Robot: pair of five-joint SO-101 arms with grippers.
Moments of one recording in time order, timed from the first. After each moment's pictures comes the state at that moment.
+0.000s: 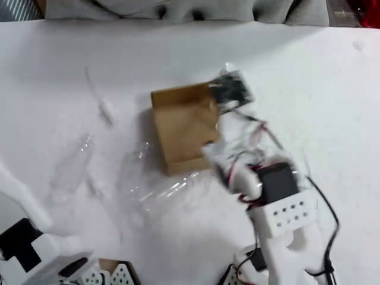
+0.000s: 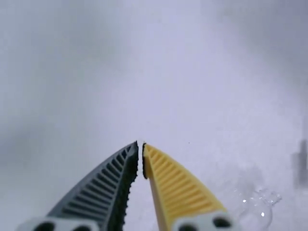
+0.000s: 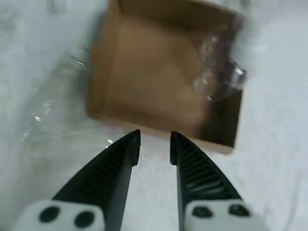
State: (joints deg) left arm -46.2 -4.0 -0.7 71.6 2.4; right arm -27.2 -45.8 27.2 75.4 6.9
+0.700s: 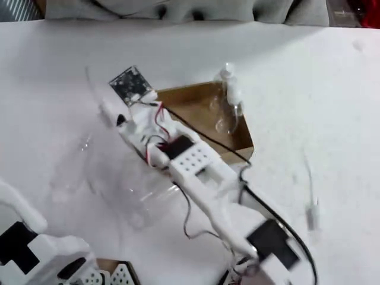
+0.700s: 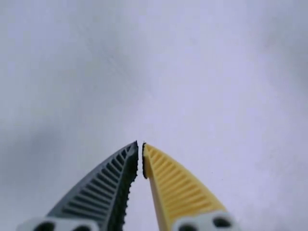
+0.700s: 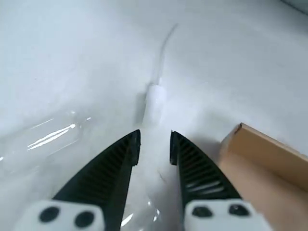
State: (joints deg) left arm -52.4 -4.0 14.2 50.9 2.2; right arm -43.5 -0.6 23.1 19.3 4.6
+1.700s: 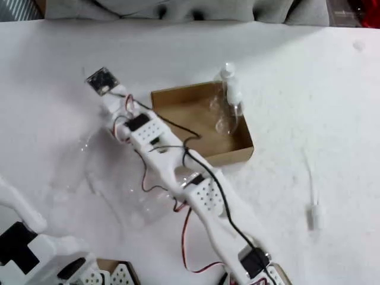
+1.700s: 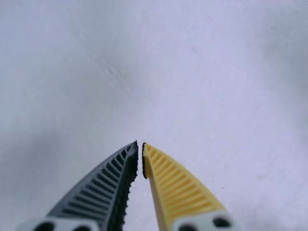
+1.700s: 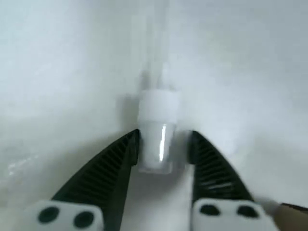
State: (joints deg) left arm -52.5 -4.0 16.9 45.5 2.2; right arm -44.0 59.4 -41.7 36.8 4.6
